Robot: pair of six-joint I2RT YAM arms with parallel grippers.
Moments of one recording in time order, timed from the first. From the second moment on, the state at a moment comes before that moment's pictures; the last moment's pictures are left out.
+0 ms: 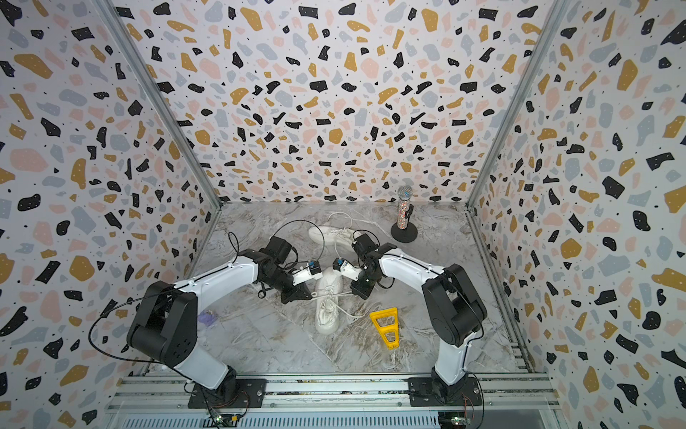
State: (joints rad) left arm -0.39 1.61 1.03 -0.75 0.59 0.77; right arm 0.62 1.81 1.26 -0.77 -0.32 -0.52
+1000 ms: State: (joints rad) left arm -0.37 1.61 1.03 -0.77 0.59 0.73; right arm 0.48 1.95 1.33 -0.77 -0.87 -0.39
